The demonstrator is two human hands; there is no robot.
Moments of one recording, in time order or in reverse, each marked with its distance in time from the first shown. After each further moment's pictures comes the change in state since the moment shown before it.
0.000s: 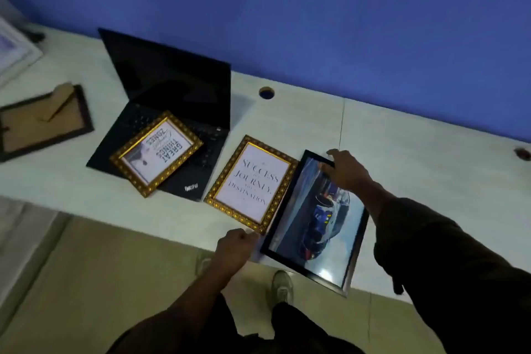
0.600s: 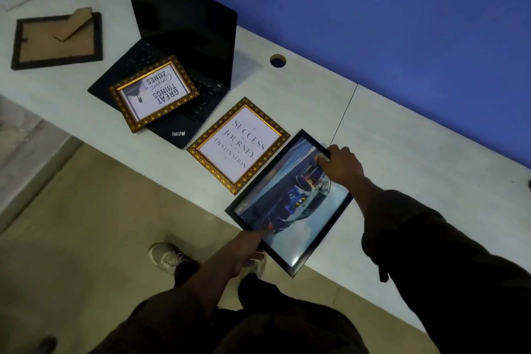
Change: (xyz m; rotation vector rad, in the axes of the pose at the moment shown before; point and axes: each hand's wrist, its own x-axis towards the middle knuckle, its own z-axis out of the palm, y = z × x) left_hand -0.045 0.020 0.134 -0.572 -0.269 -0.337; right_hand -0.006 0.049 0.003 -0.149 -0.145 0.001
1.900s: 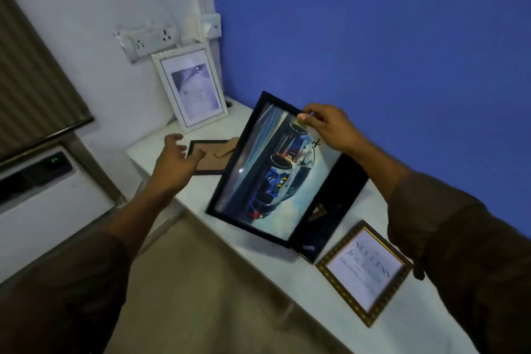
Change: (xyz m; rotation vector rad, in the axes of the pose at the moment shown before) left_hand -0.235 0.157 -0.494 -0.005 0.950 0.971; right_hand -0.063 -0.515 -0.184 0.273 0.367 -0.978
